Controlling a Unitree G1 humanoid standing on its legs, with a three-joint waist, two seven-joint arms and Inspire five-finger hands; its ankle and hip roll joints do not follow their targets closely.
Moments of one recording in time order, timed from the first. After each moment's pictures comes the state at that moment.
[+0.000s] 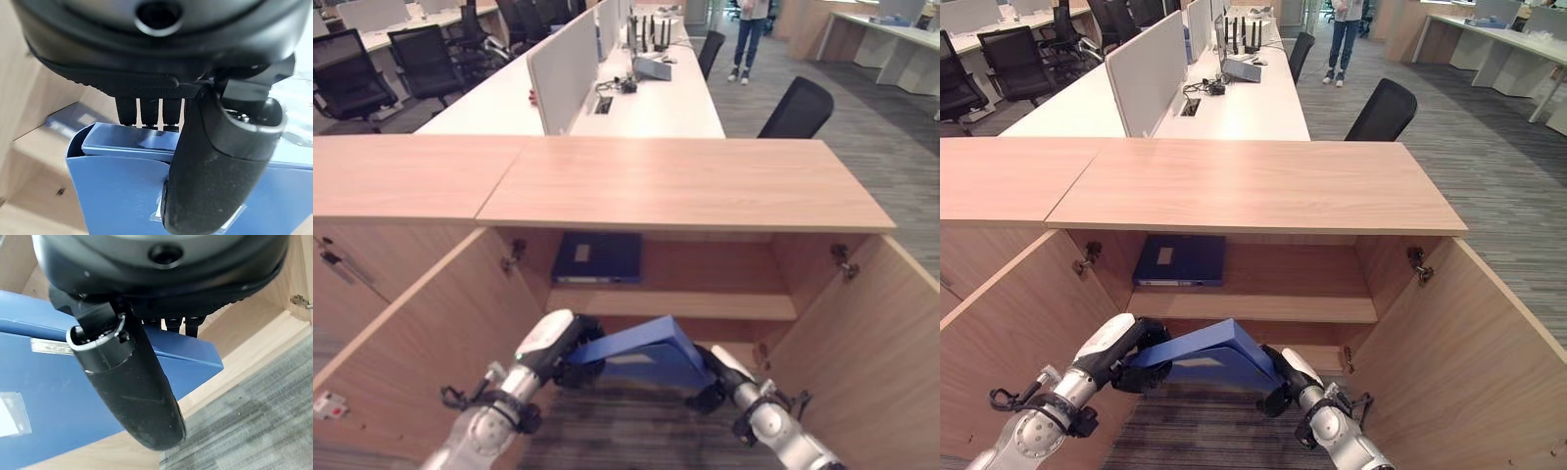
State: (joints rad) left arm 0.21 0.71 -0.23 -0.20 0.31 -0.09 -0.04; right arm -0.06 -0.40 0.51 0.40 -0.24 0.02 -0.02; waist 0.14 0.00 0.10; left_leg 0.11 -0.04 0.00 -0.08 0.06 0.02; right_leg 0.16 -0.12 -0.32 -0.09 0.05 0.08
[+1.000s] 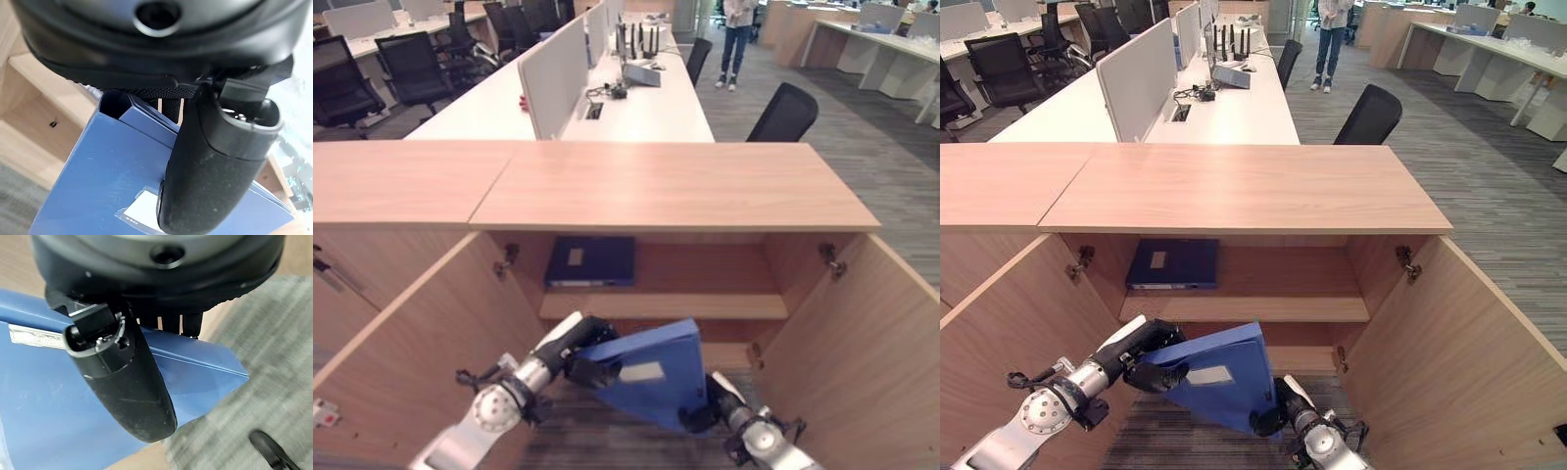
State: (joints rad) left arm 0.14 0.77 -0.36 -0.15 -0.13 0.05 -0.13; right arm -0.03 -0.33 0.63 0.63 0.14 0.03 -0.04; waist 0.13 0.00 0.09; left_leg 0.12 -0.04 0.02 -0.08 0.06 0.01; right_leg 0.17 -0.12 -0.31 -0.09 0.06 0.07
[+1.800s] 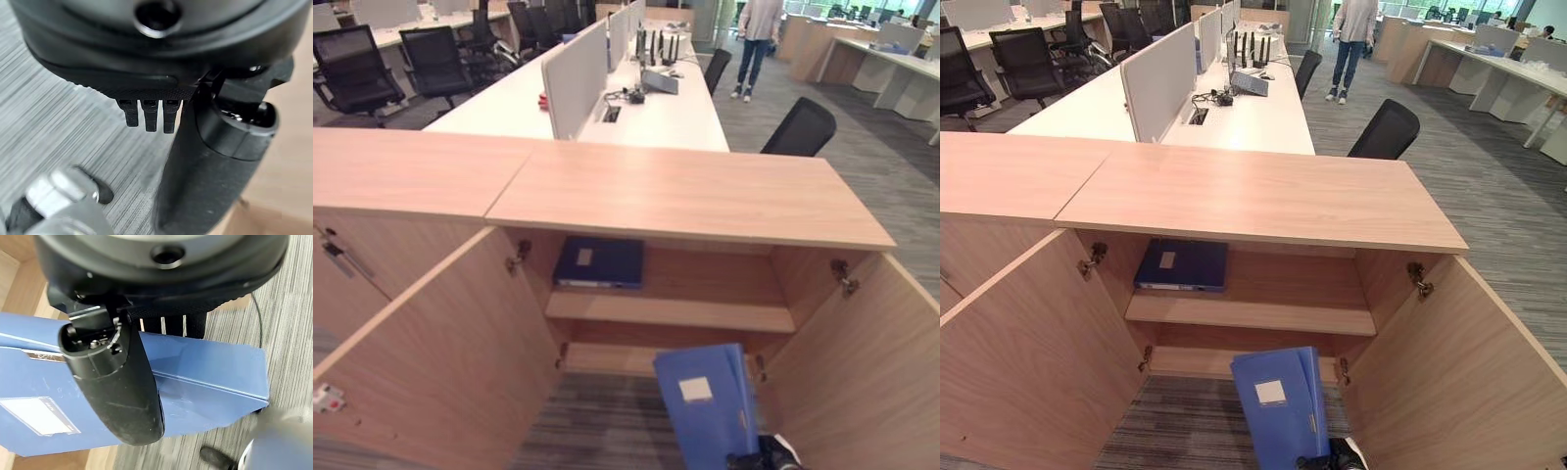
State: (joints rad) left arm 0.40 0.12 0.16 0.78 -0.55 0.08 0.19; right arm 0.15 -0.24 0.24 0.76 0.12 0.12 -0.06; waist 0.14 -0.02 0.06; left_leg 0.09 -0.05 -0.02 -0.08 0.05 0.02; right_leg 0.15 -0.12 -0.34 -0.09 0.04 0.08
